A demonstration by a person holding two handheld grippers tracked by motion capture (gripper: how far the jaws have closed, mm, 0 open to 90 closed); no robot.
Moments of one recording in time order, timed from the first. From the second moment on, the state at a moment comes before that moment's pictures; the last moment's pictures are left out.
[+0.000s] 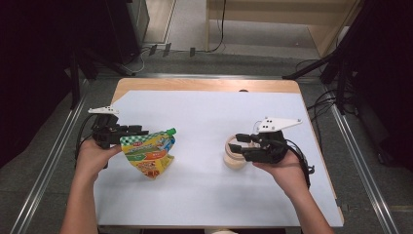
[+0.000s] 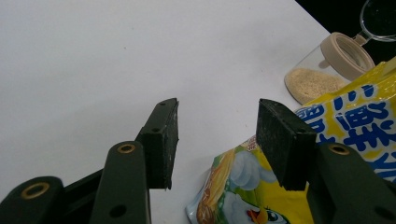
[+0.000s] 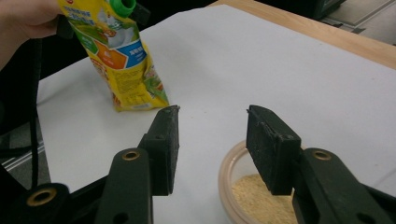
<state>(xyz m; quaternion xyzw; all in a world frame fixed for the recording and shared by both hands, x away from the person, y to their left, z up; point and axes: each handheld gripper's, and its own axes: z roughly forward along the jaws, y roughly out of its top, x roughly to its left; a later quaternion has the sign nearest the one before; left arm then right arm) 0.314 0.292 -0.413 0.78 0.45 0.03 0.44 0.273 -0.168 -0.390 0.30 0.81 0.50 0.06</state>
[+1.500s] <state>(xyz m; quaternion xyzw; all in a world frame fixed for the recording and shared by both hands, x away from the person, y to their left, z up) 0.314 0.288 -0.420 0.78 0.45 0.02 0.43 0.300 -0.268 -0.404 0.43 0.77 0.46 0.11</state>
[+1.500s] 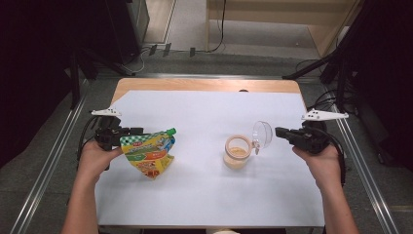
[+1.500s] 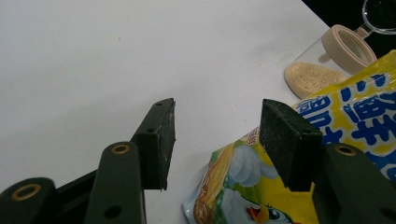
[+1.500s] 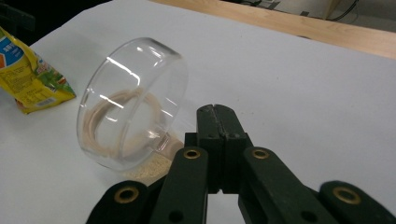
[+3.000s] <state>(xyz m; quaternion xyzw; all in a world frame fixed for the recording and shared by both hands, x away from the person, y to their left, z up) 0.316 0.290 -0.426 0.78 0.46 0.01 0.43 0.299 -0.229 -0.419 0.38 0.79 0.47 0.09</state>
